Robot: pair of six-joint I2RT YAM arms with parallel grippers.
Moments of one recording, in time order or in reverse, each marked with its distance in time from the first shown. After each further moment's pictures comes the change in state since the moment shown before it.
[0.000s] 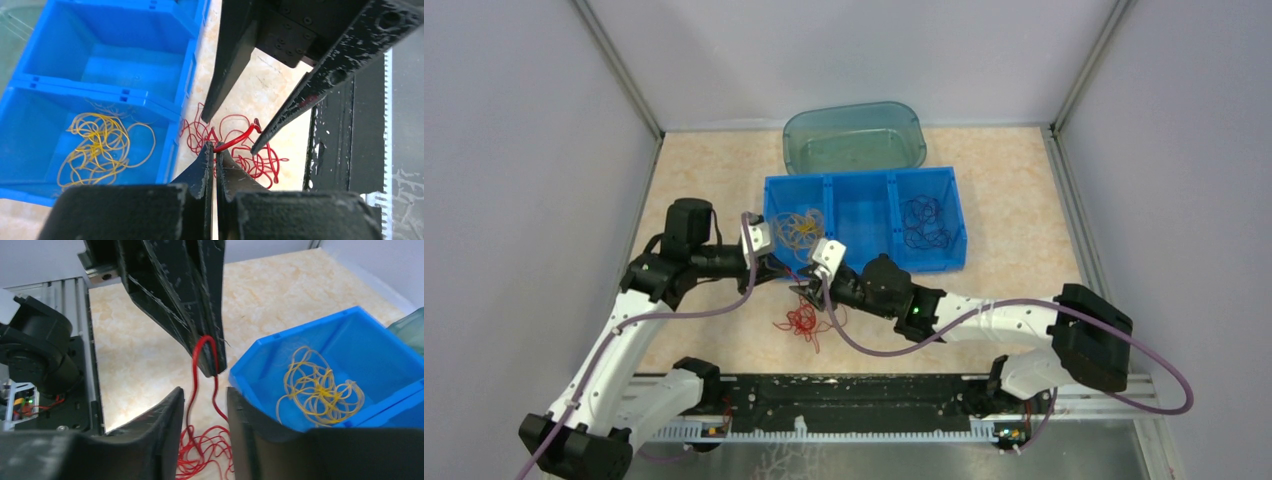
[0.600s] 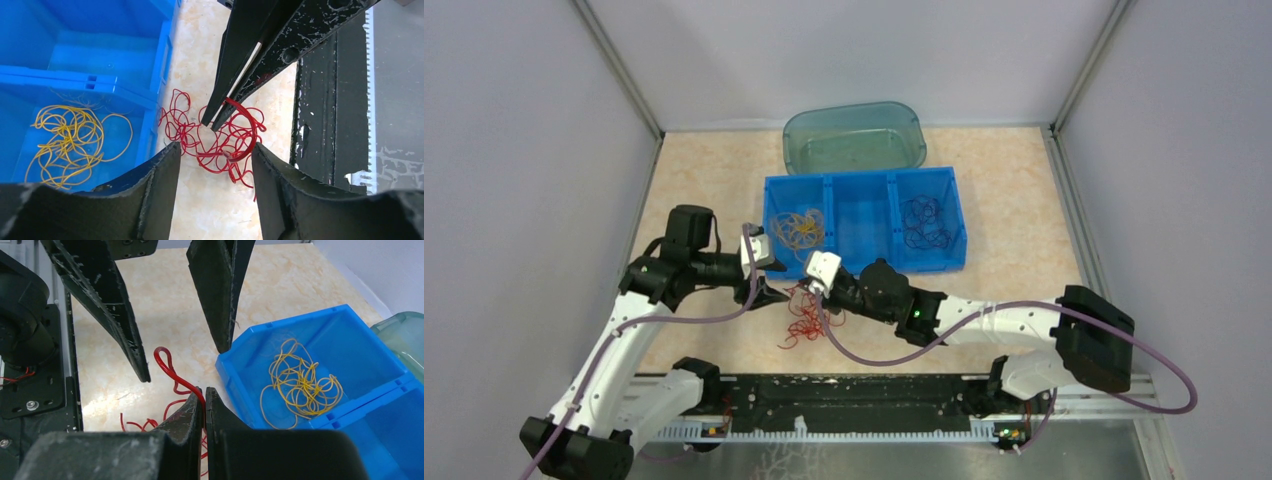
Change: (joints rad) left arm 0.014 -0.011 -0.026 -0.108 0.040 0.106; right arm 0.032 -0.003 0.008 -0.084 0.037 -0.145
